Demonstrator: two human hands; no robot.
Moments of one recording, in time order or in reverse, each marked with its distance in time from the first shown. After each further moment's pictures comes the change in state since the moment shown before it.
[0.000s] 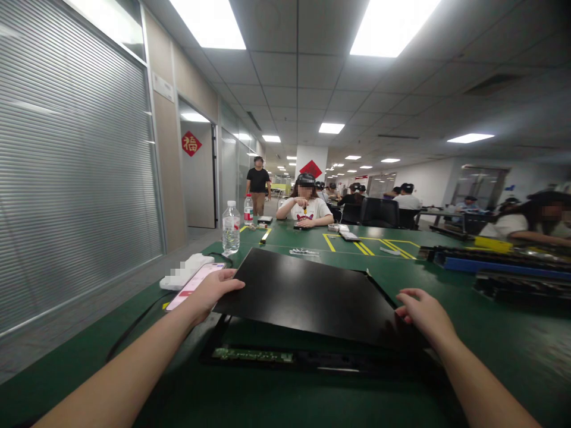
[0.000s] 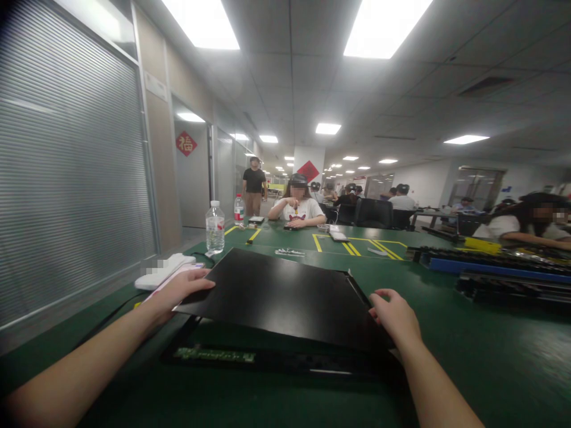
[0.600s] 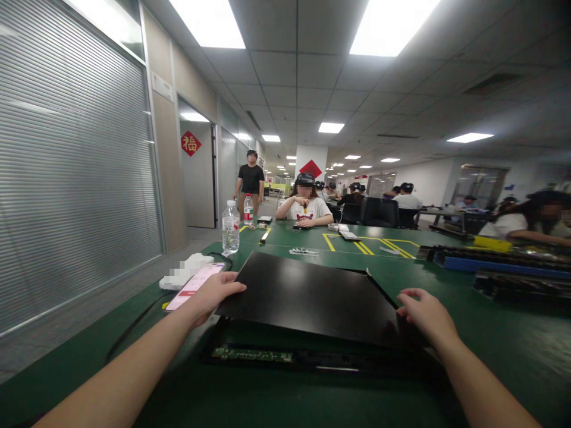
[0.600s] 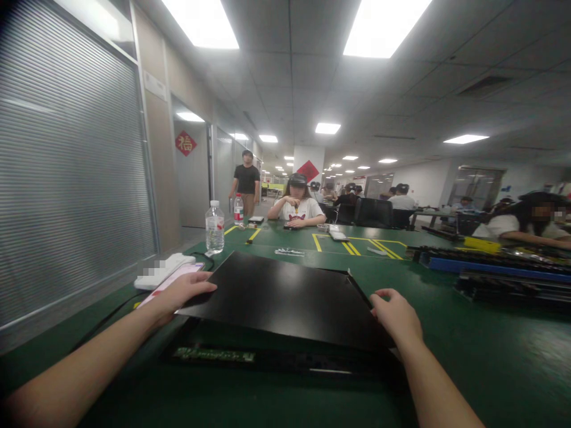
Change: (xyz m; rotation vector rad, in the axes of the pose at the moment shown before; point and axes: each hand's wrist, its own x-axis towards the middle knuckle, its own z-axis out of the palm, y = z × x) left_hand 0.003 -0.007 0.000 0.079 -0.031 -0.010; right_hand 0.001 0.002 -0.002 -0.096 0.030 -0.008
